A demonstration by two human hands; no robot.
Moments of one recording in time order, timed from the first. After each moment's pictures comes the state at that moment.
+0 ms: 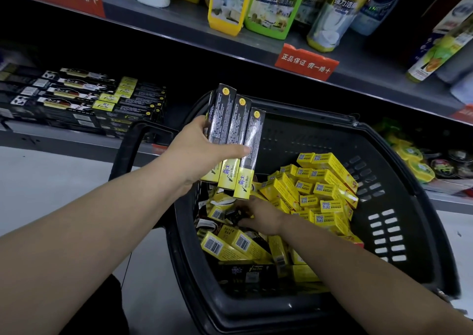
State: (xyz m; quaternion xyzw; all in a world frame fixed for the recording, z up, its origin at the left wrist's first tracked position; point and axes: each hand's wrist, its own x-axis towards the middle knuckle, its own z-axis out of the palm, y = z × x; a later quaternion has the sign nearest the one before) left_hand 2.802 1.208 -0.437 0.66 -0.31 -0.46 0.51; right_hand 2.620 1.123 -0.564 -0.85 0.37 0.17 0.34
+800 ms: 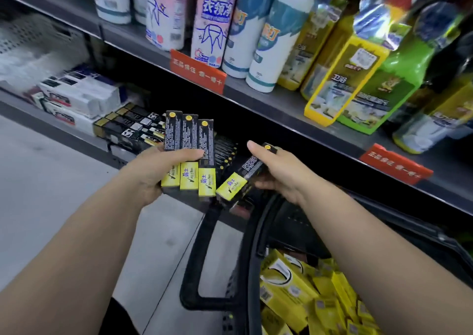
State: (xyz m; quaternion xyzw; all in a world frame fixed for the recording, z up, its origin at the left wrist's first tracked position) left_hand 2.966 1.269 -0.437 0.61 -0.06 -0.44 0.66; right_hand 2.833 1.093 -0.415 -0.68 0.39 -0.06 0.62
